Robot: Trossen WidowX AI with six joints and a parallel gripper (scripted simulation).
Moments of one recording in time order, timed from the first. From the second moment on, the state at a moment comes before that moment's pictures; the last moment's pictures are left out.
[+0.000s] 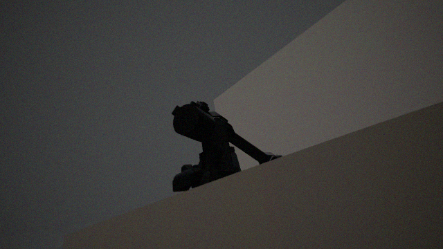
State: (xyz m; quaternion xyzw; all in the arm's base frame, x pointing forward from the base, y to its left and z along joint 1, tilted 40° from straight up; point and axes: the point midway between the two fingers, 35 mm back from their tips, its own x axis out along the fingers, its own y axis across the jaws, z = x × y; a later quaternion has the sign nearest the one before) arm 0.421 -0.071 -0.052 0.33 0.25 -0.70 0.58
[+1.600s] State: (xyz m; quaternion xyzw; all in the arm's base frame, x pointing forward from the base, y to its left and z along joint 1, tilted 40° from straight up) arm 0.414 -0.050 -0.034 0.33 0.26 -0.70 0.58
